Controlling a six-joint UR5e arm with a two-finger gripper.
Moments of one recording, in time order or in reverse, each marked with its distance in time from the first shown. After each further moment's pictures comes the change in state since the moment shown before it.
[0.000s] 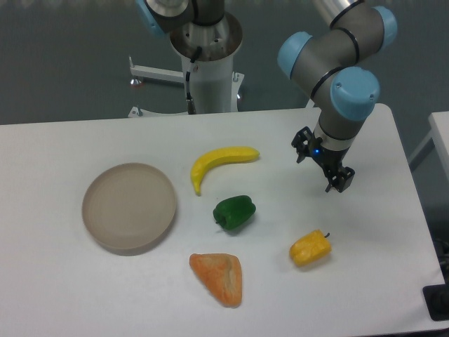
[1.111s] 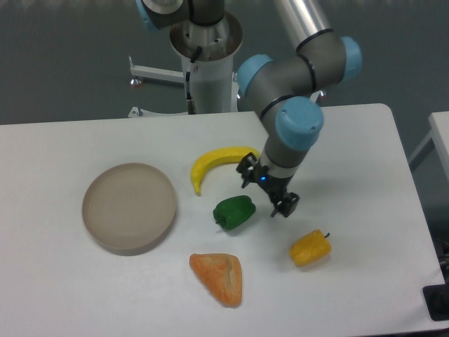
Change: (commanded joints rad) arm -0.209 -0.069 -0.008 0.026 -0.133 -0.282
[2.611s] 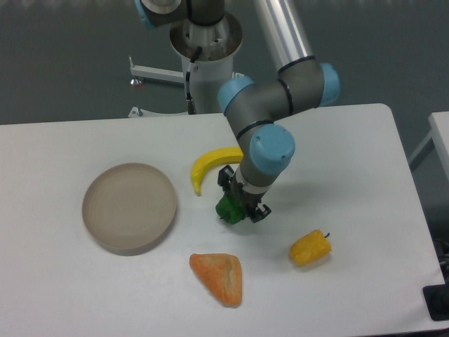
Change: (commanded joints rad) arm 0.055 0.064 -0.018 -0.089 -0.002 0.011
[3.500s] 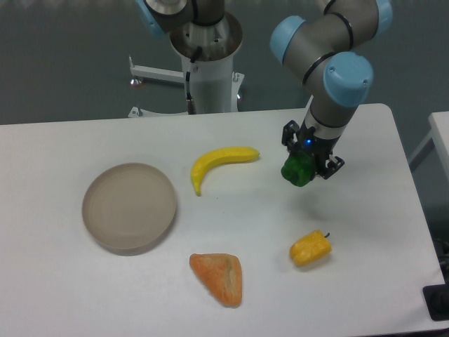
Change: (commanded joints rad) arm 0.152 0.063 0.018 0.017 0.120 0.189
